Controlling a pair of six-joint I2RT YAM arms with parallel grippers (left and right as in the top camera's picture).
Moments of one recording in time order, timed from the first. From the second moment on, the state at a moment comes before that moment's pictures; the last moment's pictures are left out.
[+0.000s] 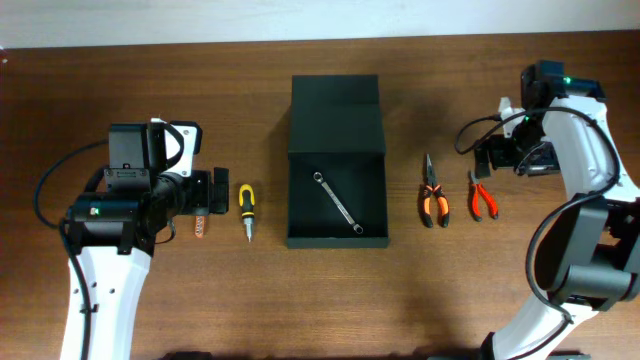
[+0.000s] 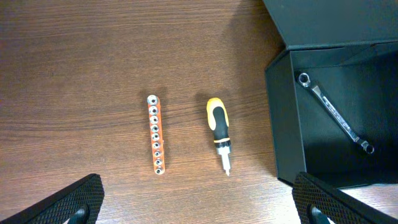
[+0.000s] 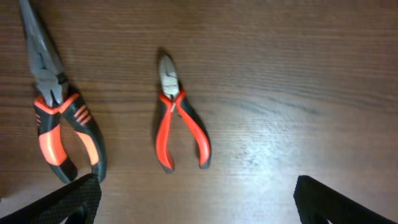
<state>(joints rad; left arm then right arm) -0.03 1.22 1.25 -1.03 0.06 0.04 -0.17 1.96 1.62 -1.24 0.02 -0.18</state>
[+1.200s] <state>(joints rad) -0.03 1.22 1.25 -1.03 0.06 0.04 -0.15 2.04 1.48 -1.02 0.00 -0.20</state>
